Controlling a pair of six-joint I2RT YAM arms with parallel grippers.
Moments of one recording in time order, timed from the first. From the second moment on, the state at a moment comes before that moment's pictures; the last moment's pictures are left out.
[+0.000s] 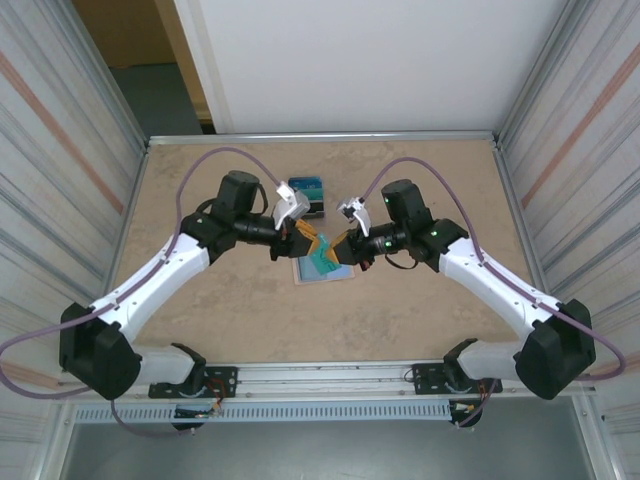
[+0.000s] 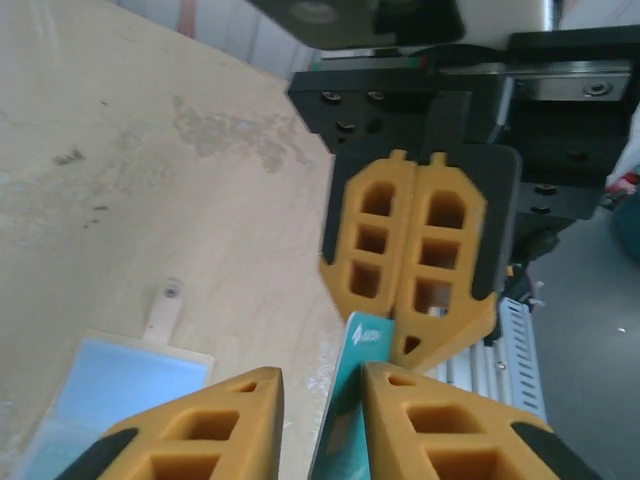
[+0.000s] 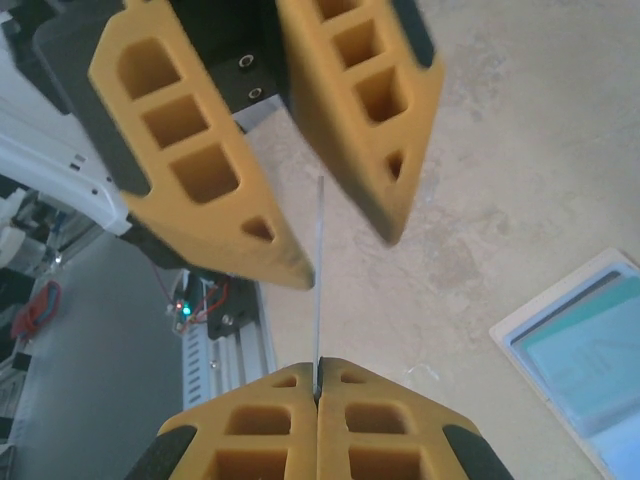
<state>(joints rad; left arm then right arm) -0.55 1.30 1.10 -0.47 0.86 0.21 0.60 1.27 1.02 -0.42 -0.84 0.05</state>
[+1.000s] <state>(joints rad) -0.59 1.11 0.68 0.29 0.56 -0.43 0.59 1.18 0.59 0.35 -0.54 0.65</state>
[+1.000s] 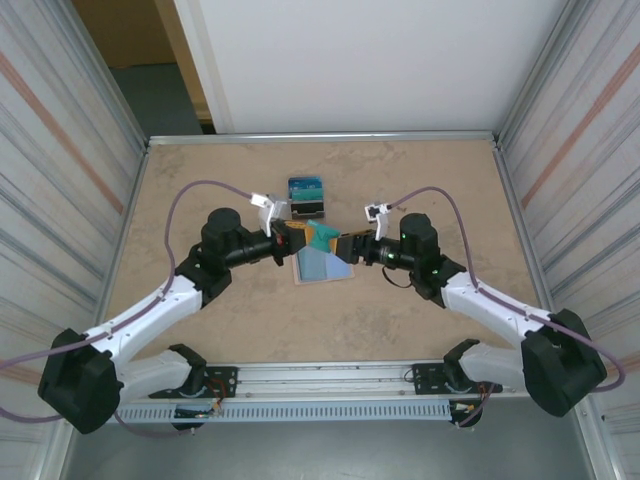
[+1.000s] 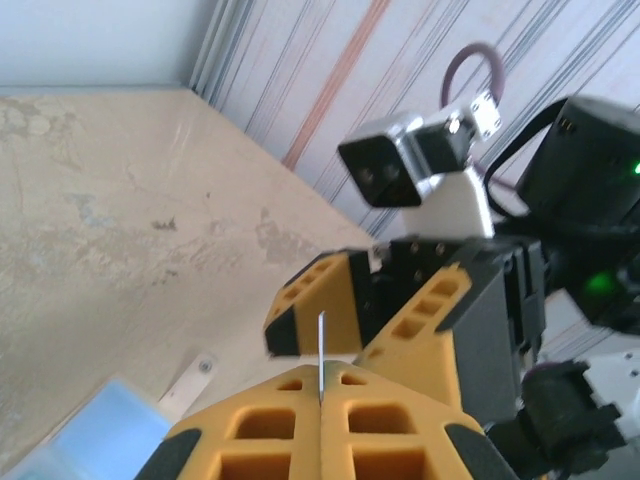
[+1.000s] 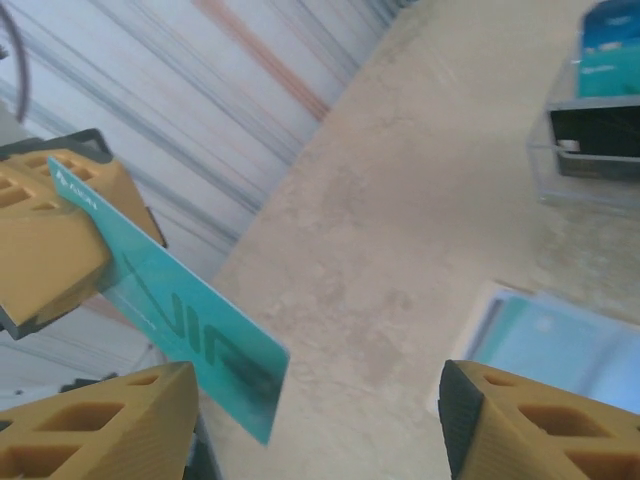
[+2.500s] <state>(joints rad) -0.58 1.40 1.33 -0.75 0.79 0.51 0.60 1.16 0.97 -0.41 -0.79 0.07</state>
